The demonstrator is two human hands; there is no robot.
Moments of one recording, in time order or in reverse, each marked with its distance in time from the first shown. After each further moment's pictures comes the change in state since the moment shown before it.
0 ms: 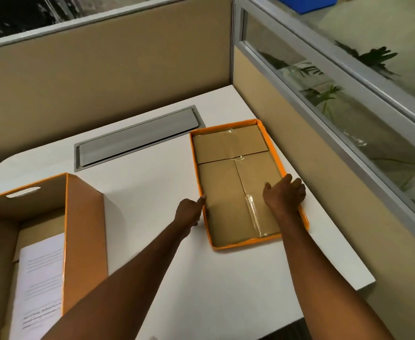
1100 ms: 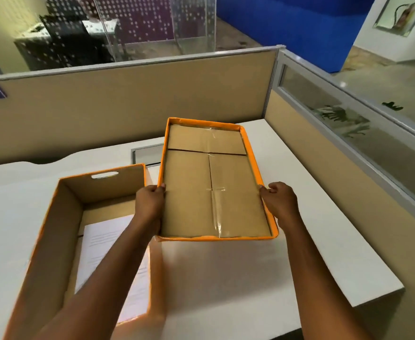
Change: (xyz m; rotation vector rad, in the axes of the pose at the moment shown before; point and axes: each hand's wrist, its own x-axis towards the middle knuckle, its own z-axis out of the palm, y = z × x) left_hand -0.117 -0.024 -0.212 -0.297 0.429 0.266; right_hand -0.175 -0.094 -0.046 0.464 -0.163 -0.249
